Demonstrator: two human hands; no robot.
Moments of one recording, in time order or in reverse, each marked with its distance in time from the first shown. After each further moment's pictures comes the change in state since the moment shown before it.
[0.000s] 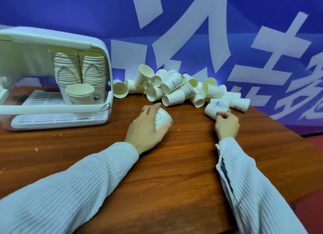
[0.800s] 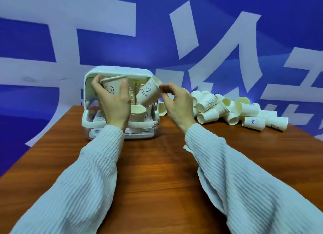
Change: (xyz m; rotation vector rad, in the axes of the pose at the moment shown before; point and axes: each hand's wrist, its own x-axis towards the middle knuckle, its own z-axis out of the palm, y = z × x) left_hand -0.003 -0.053 -0.200 -0.549 0.957 -0.149; right_hand -0.202 -0.201 0.094 0.337 -0.380 -0.929
